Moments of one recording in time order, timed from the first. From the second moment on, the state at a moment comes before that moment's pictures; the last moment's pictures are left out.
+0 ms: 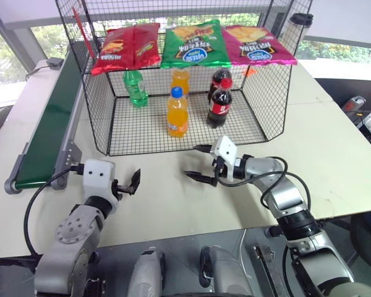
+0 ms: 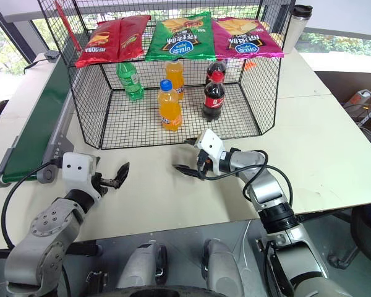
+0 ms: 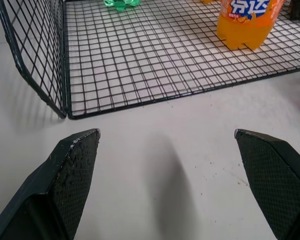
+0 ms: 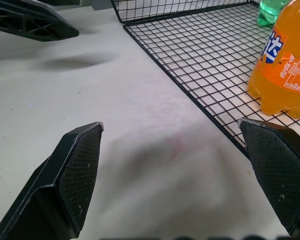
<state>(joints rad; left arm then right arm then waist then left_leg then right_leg) 0.14 0.26 0.14 -0.77 -0.25 0.82 -0.15 -0.47 -0.38 0.21 0.07 0.16 0.24 0.92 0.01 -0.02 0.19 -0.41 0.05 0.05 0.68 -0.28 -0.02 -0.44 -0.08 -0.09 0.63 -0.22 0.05</state>
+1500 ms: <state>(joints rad) 0.12 0.27 0.14 -0.79 -0.26 0.81 -0.15 -0.46 -0.41 0.20 -0.03 0.26 0.29 1.00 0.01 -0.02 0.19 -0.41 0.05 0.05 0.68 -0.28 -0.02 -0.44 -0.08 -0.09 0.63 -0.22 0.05</state>
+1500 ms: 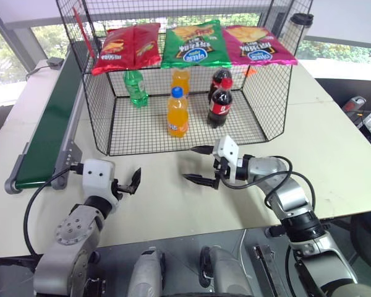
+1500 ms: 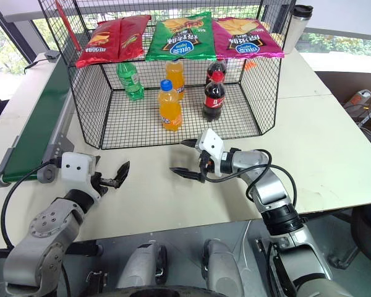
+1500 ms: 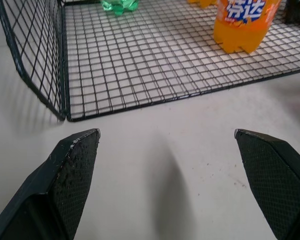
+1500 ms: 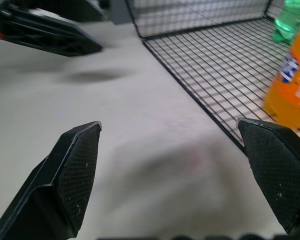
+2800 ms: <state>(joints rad) 0.20 0.18 0.55 -0.88 -0.34 0.81 -0.03 -0.45 -0.41 0.20 -0.08 0.34 0.34 1.03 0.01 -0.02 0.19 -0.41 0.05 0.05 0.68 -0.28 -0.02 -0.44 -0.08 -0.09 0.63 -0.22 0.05</state>
